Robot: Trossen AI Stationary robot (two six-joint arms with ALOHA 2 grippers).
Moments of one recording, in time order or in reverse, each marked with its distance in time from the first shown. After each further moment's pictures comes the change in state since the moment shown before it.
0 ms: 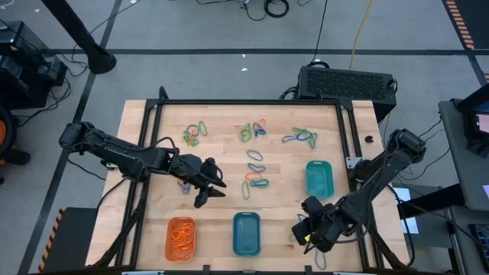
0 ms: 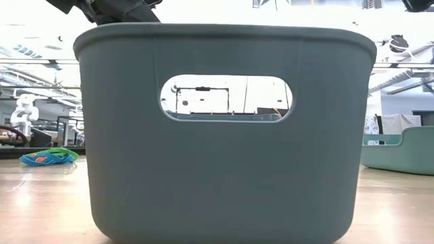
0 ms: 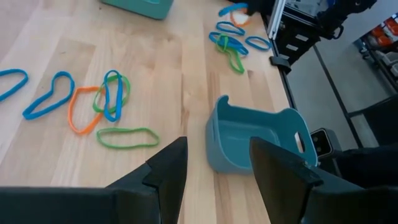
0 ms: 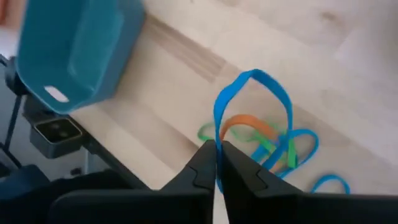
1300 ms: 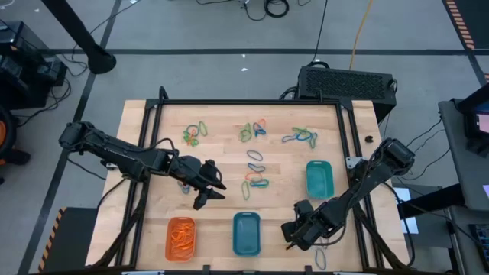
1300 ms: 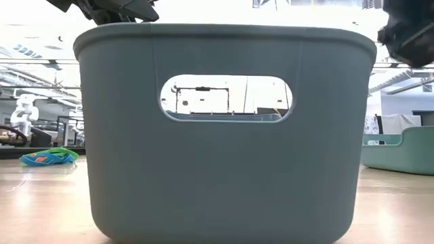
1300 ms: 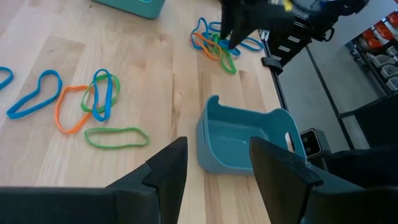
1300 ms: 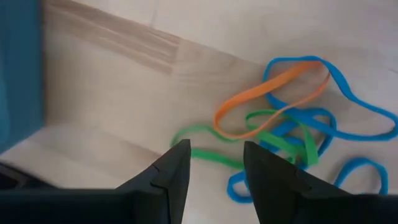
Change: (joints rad) left arm -0.020 0.000 0.000 0.012 0.005 -0.025; right arm -0.092 0.183 0.001 0.066 -0.193 0.161
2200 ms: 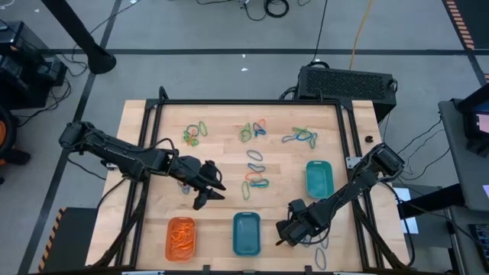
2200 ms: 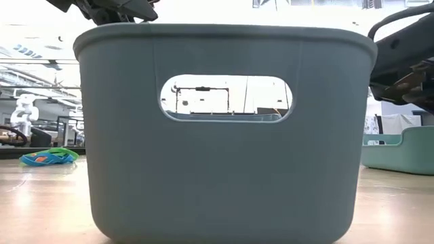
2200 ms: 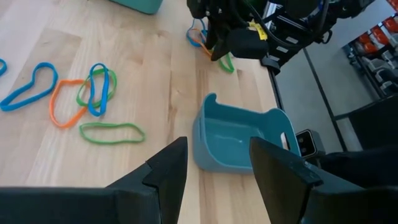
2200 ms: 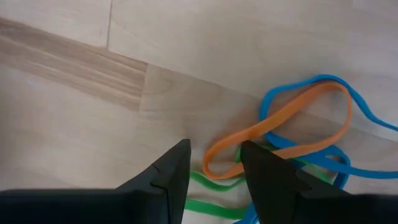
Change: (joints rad) left arm -0.004 0.000 0.000 -0.004 0.010 -0.034; right arm -0.053 0.125 0.001 0.024 -0.082 -0.030
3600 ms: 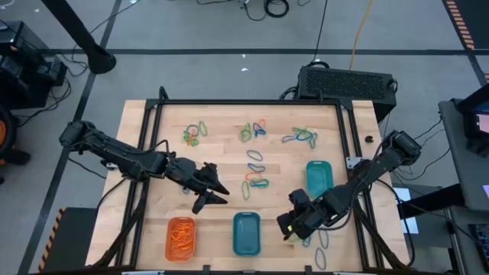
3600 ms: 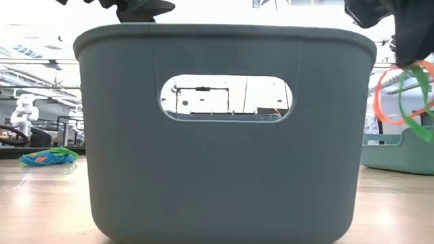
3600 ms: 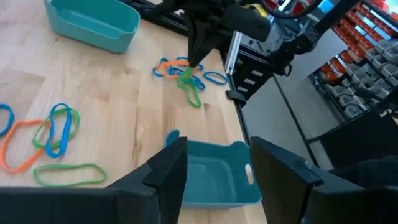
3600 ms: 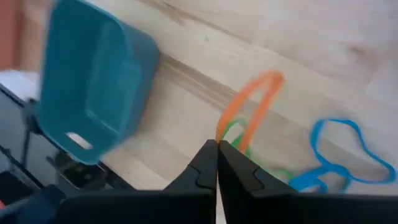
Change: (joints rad) left arm -0.048 0.000 0.000 0.168 -0.016 -0.045; right arm -0.017 -0.251 0.051 -0.058 0.207 -0.187
